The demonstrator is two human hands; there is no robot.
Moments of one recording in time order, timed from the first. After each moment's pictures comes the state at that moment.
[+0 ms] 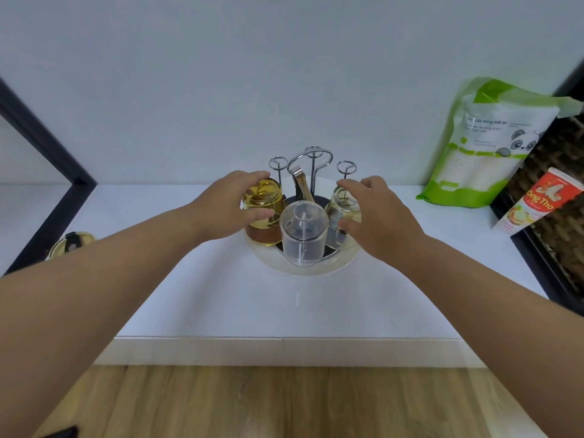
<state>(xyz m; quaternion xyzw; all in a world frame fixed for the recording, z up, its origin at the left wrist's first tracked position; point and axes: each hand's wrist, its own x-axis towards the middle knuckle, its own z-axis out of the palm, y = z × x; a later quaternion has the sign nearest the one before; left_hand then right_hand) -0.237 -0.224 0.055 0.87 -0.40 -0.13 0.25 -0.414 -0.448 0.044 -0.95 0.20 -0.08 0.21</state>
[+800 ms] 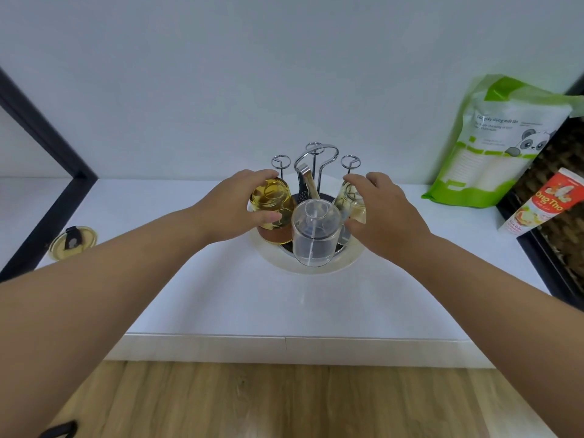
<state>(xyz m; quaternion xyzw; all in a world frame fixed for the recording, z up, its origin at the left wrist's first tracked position) -0.239 -0.223 0.049 0.86 -0.41 -0.12 0.27 -0.411 -0.448 0.042 -0.95 0.21 -0.08 0.19</state>
